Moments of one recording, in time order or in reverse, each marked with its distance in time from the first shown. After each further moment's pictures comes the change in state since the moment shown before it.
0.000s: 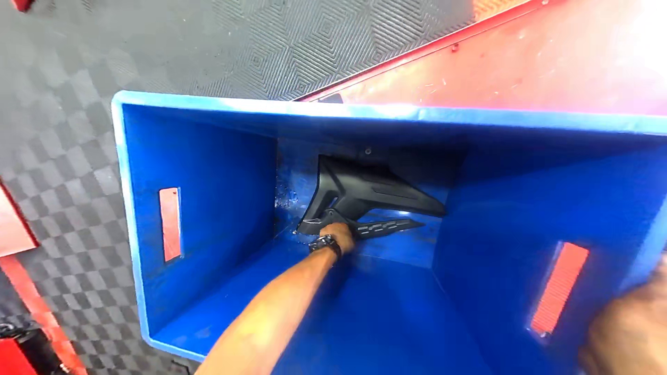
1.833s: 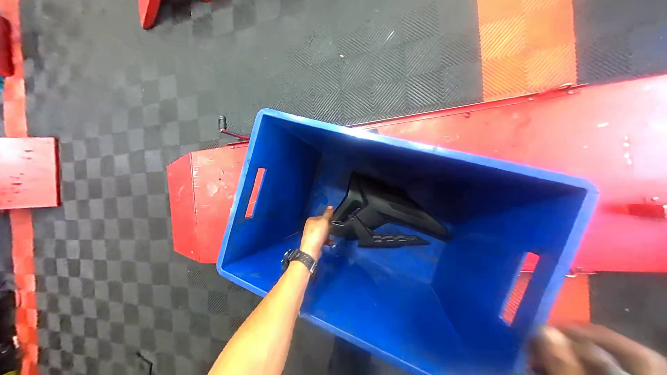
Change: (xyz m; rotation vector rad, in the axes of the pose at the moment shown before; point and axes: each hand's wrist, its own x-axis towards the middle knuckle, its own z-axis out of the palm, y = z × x) left_hand -0.113 -0.119 -0.002 -1.424 0.478 0.035; right_hand -0.128 -0.051 -0.095 0.486 -0.533 -0.388
